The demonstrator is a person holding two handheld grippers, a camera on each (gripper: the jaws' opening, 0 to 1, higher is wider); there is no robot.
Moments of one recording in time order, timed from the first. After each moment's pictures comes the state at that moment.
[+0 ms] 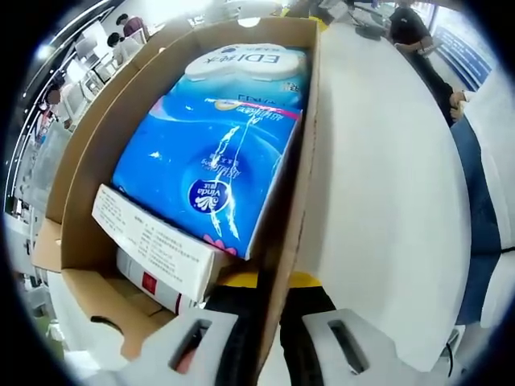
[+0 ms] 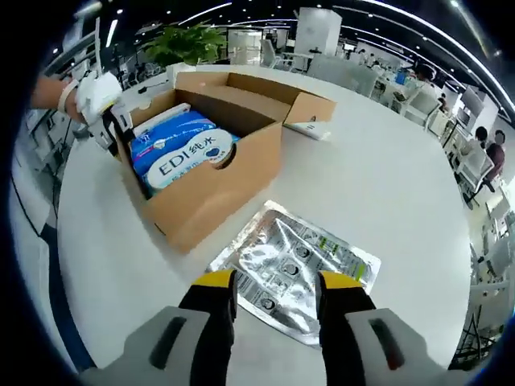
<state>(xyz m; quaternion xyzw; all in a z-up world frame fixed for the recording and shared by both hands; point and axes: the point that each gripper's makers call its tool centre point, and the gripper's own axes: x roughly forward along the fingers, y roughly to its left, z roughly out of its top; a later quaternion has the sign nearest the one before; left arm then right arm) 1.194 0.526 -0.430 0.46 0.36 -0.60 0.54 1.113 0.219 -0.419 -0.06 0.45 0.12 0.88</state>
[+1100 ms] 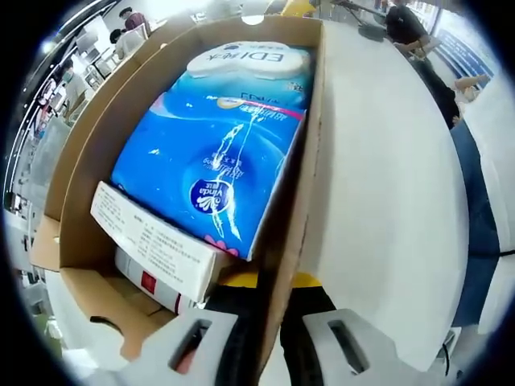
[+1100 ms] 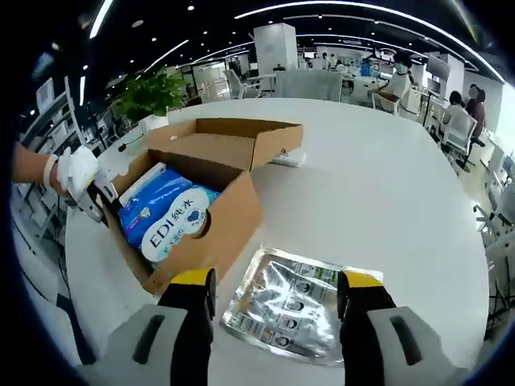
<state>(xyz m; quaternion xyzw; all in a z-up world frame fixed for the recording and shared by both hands) 1.192 0.527 -0.431 0.46 0.37 -0.60 0.54 1.142 0.229 -0.339 0.02 0.36 0.06 0.93</state>
